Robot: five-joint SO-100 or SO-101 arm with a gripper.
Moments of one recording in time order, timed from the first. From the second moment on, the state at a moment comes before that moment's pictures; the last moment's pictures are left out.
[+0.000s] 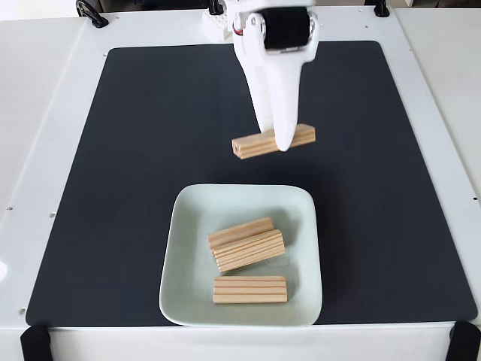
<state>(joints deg) -14.7 75.9 65.4 58.3 -11.2</state>
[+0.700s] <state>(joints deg) -10.6 44.9 30.5 58.3 -3.8</state>
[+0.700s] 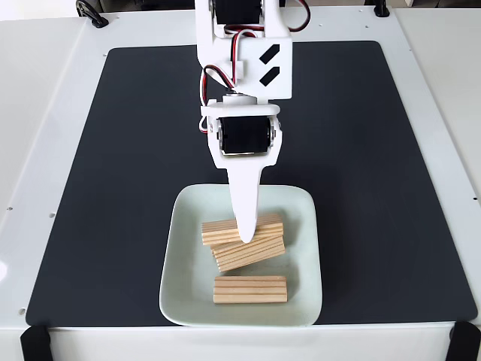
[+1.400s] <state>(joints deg) -9.6 52.1 39.1 58.3 -3.8</state>
